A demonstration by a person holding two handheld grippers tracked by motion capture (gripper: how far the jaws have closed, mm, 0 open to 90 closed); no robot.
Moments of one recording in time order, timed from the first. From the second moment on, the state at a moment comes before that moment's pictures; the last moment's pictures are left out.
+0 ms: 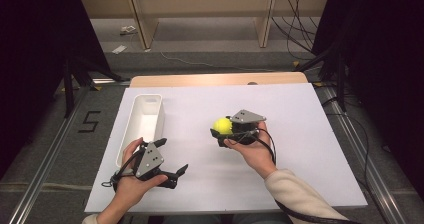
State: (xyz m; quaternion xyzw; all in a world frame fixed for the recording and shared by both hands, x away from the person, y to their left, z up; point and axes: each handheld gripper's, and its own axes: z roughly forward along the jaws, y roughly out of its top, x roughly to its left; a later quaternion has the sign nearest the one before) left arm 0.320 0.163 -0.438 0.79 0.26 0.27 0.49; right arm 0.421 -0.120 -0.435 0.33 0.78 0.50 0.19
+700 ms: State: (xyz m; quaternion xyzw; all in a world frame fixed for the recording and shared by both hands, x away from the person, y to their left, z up) left arm 0.319 0.162 -0.438 0.79 0.26 0.26 0.49; right arm 0.420 -0.112 -0.434 0.33 0.78 0.50 0.19
